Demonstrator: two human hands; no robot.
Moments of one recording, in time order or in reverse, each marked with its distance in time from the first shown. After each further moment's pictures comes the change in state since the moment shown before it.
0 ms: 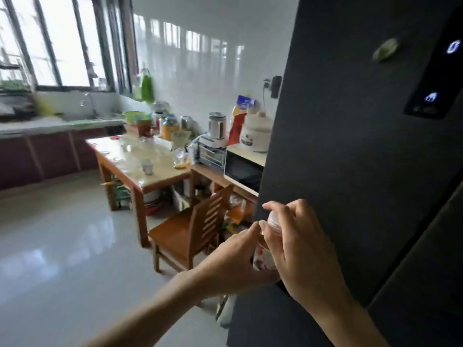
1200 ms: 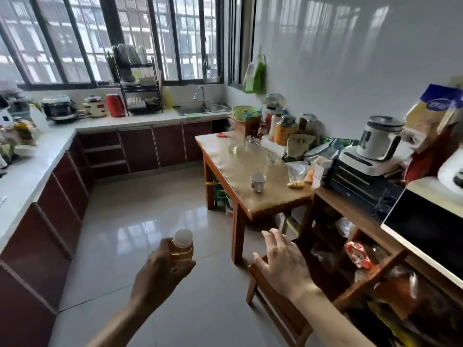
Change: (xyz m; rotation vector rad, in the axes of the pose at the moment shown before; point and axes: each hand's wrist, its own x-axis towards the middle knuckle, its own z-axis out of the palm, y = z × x) left_hand -0.156 -0.520 -0.335 0.440 0.616 -0.984; right_hand 0.310 -0.181 0.579 0.052 -0.613 -0.221
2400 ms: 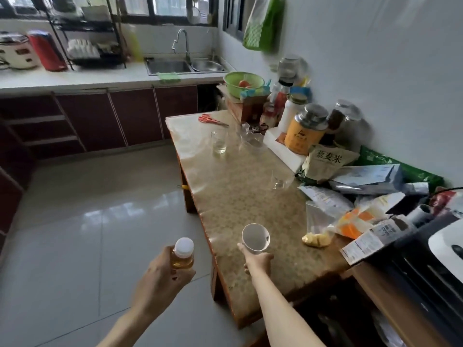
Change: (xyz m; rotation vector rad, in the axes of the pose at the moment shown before) left_hand 0.494 -0.037 0.264 -0.088 -0.219 -0.150; right_hand 0.571 0.151 0.252 1.055 -0.202 1.155
